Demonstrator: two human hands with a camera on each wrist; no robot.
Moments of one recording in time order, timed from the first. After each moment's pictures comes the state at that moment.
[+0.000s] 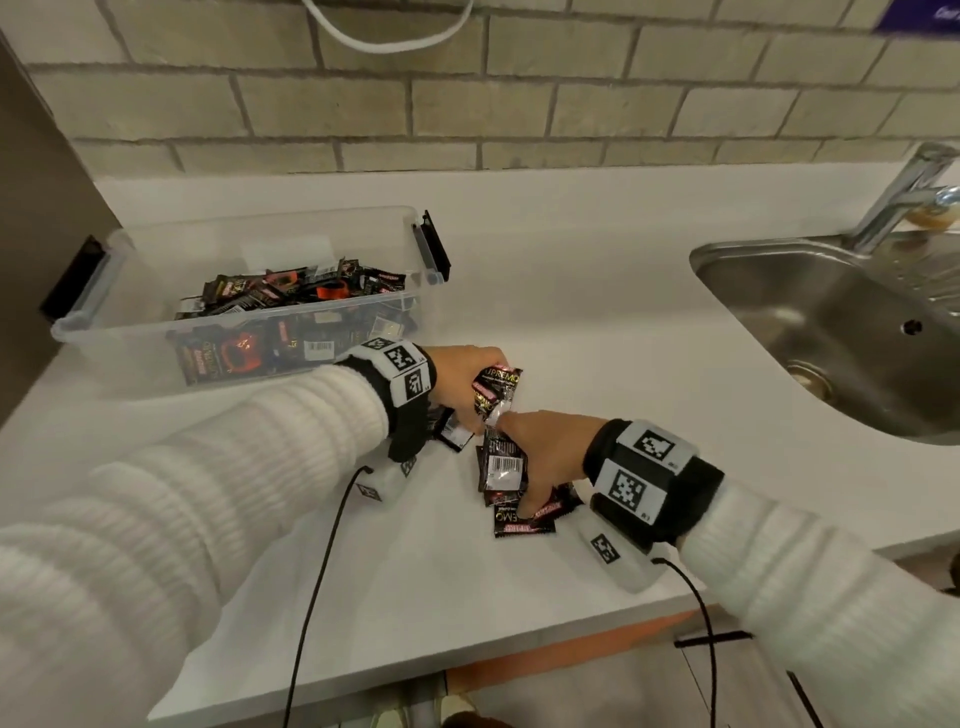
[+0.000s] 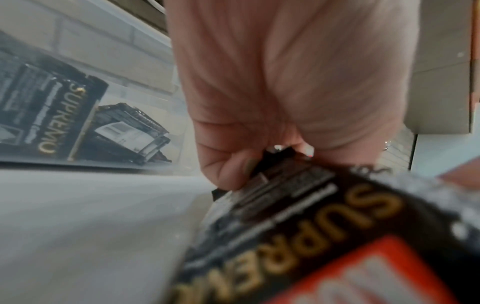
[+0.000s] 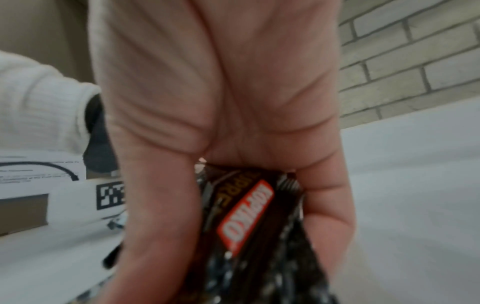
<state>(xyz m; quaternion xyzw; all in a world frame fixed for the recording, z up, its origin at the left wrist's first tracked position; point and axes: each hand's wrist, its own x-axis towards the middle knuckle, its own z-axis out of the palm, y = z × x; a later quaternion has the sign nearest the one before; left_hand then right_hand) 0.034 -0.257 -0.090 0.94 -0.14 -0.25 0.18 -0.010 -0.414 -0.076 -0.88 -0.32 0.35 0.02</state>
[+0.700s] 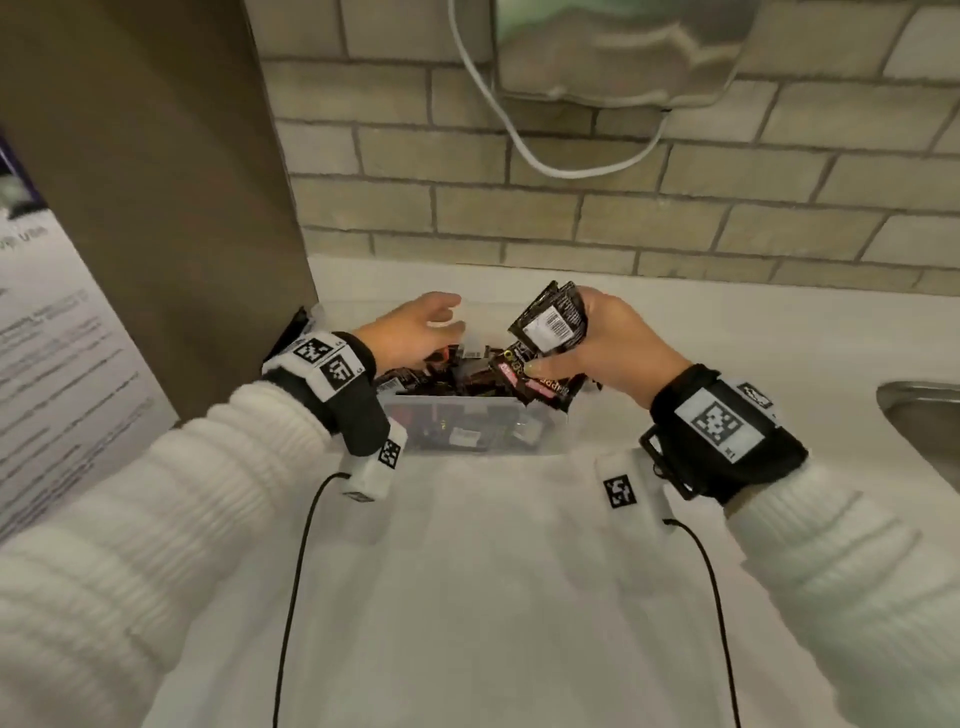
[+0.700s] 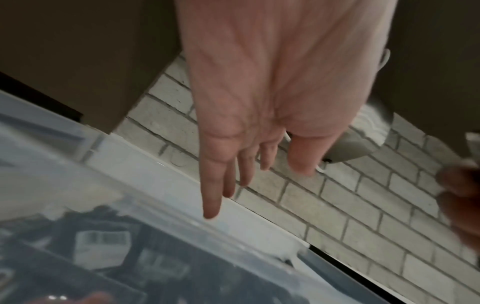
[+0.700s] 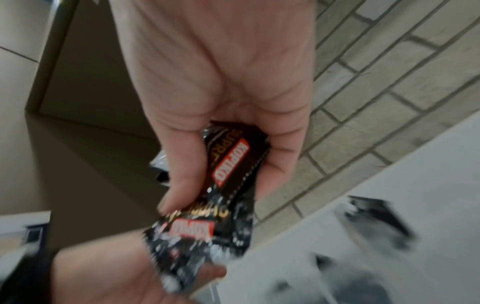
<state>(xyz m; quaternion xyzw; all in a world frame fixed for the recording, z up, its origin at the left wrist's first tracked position) 0.006 -0.082 -0.004 0.86 0.16 0.04 0.48 0.071 -0.291 0.020 -0.82 -0.34 0.11 0.44</state>
